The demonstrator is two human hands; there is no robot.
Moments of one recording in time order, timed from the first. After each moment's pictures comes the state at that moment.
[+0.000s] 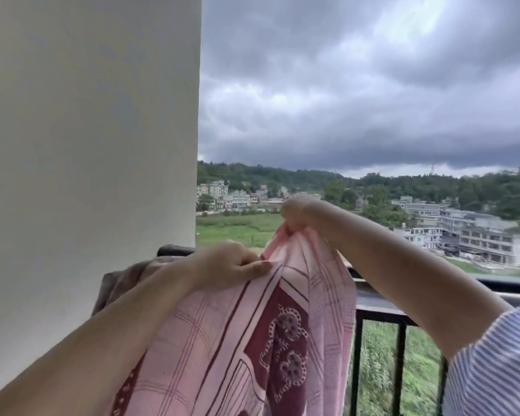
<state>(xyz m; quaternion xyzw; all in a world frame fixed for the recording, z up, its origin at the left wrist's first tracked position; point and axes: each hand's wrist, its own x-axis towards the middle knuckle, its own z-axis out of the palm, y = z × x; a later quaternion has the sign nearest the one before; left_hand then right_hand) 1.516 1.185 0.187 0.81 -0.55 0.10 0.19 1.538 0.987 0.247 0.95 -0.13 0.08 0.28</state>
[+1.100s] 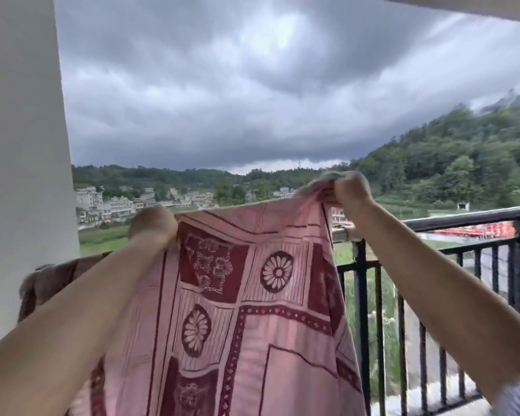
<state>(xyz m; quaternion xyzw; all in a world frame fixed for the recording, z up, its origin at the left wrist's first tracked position) 1.495 1.162 0.198 0.88 -0.32 0.23 0.27 1.258 0.967 0.226 0.66 -0.30 0.55 -0.41</state>
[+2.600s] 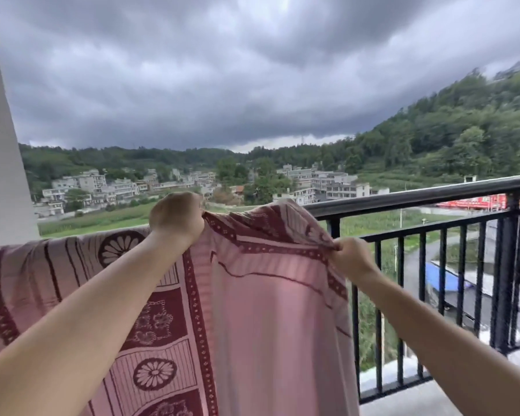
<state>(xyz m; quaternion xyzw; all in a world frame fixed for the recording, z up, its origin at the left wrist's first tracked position) 1.350 1.035 0.169 0.82 -0.42 0.31 0.22 1.147 0.877 0.082 0.79 -0.38 0.37 -0.29</state>
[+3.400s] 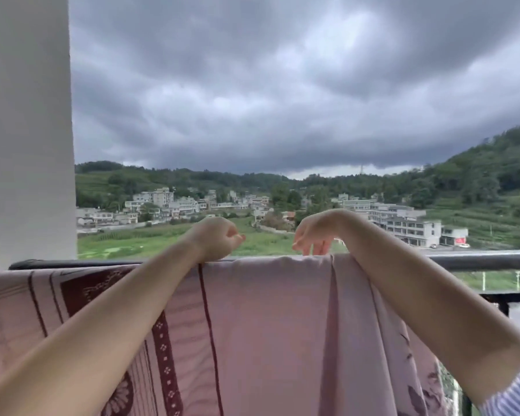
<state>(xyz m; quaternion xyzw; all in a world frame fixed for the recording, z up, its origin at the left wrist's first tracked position) 1.325 0.922 0.198 0.83 -0.51 0.13 0.19 1.237 0.724 0.218 0.97 -0.24 -0.02 -0.11</state>
